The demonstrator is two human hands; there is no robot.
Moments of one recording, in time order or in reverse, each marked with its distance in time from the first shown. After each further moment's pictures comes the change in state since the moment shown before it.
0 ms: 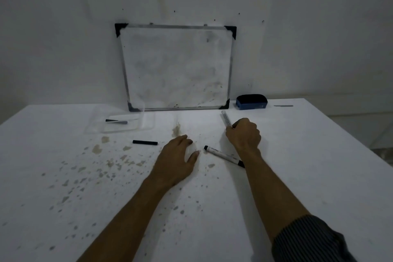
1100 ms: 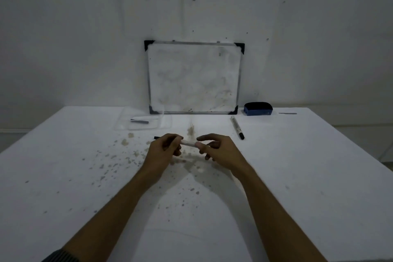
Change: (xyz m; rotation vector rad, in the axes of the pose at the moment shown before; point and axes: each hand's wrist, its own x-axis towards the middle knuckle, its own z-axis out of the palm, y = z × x) left_hand -0.060 -0.016 -0.074 -0.806 0.249 -0.220; right_hand -0.134 -0.034 -0.030 0.571 -0.552 -0.336
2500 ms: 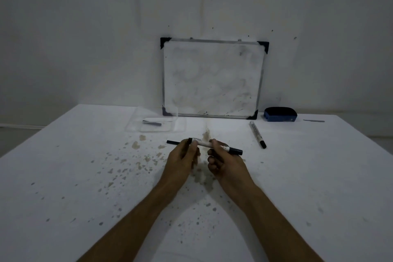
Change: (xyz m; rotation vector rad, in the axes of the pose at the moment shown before) left_hand -0.004 -0.001 0.014 -0.057 -0.041 0.014; right_hand 0.007 0.001 0.052 0.935 0.021 0.216
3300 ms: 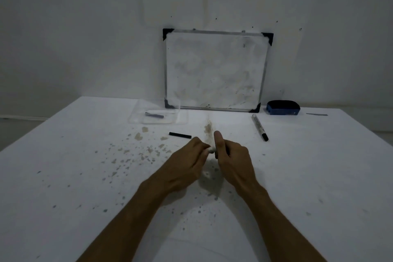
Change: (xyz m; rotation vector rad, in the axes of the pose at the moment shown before) left_hand -0.009 0.002 -0.014 0.725 -0.341 0.316; right_hand 0.002 0.010 -0.016 -1.079 0.125 -0.548
